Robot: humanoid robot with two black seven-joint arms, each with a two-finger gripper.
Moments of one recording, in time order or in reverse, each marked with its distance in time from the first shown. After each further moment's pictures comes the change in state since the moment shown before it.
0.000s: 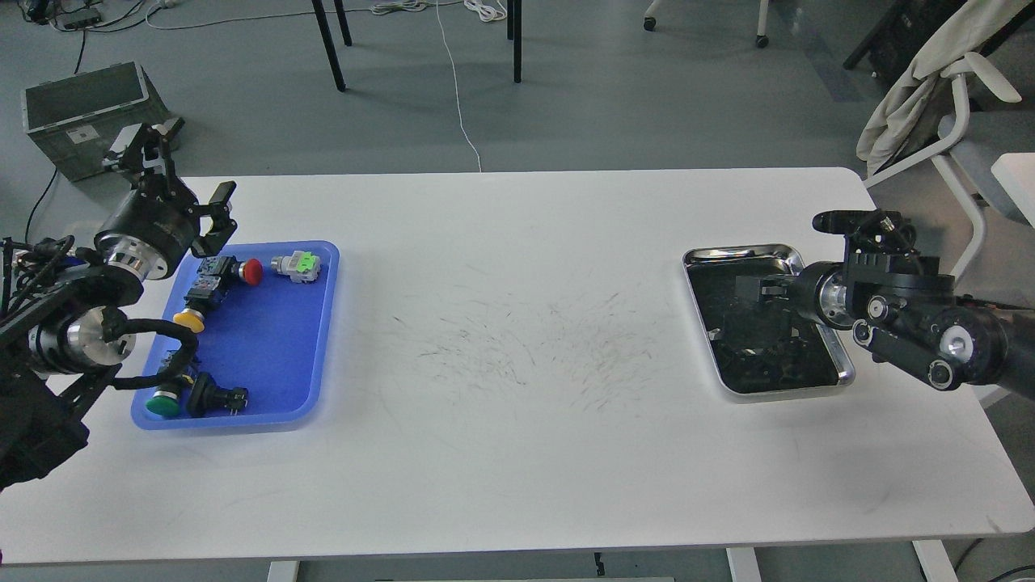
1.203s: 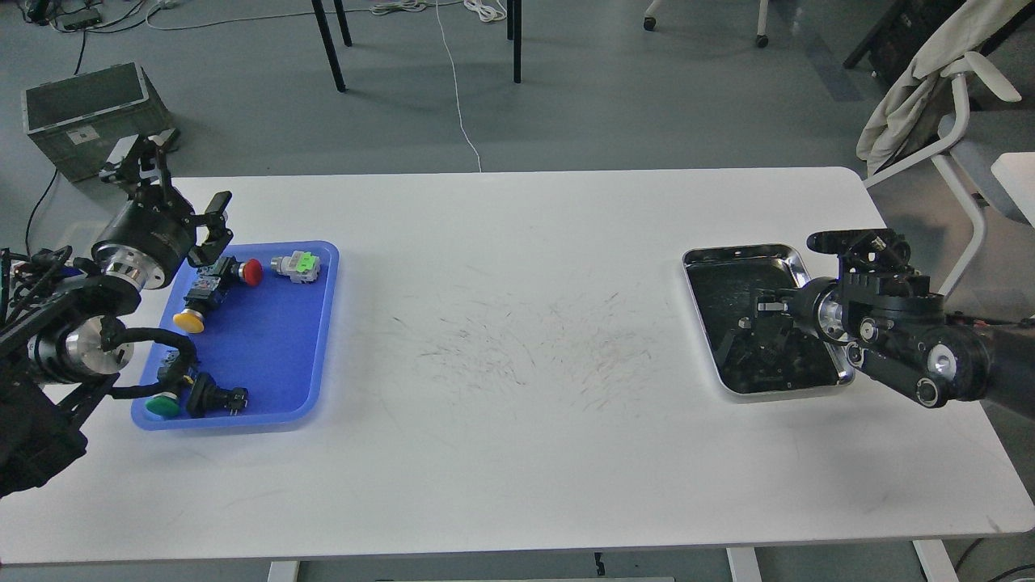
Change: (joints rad) left arm 0.022 -0.002 0.000 0.012 -0.002 -0.002 -0.009; right arm -0.022 0.023 -0.068 -0.039 0.000 -0.054 0.001
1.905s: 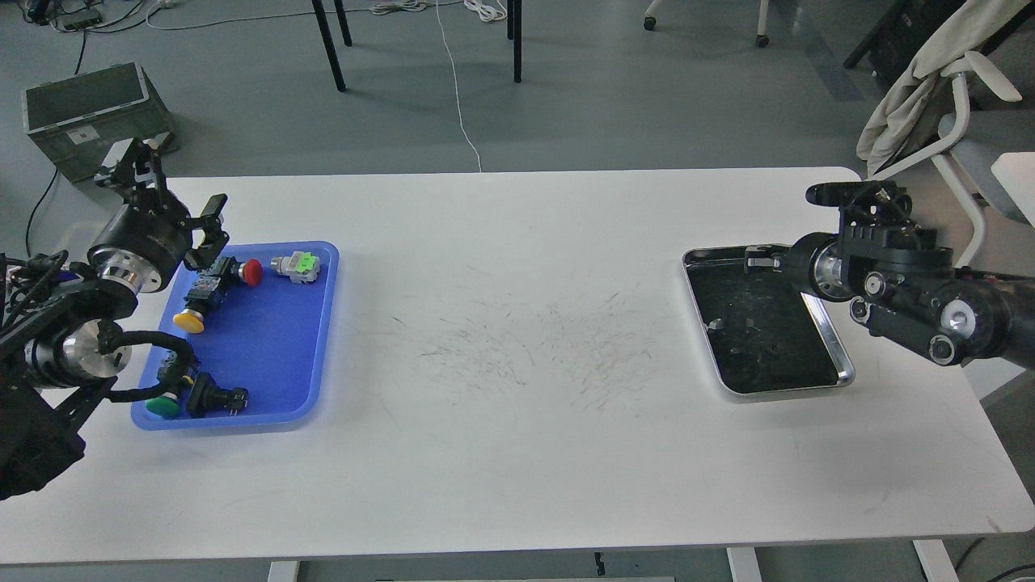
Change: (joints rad) left arm 0.007 0.008 -0.012 0.000 -0.007 0.001 -0.006; right arm 0.200 -0.094 -0.002 0.166 0.111 0.055 0.004
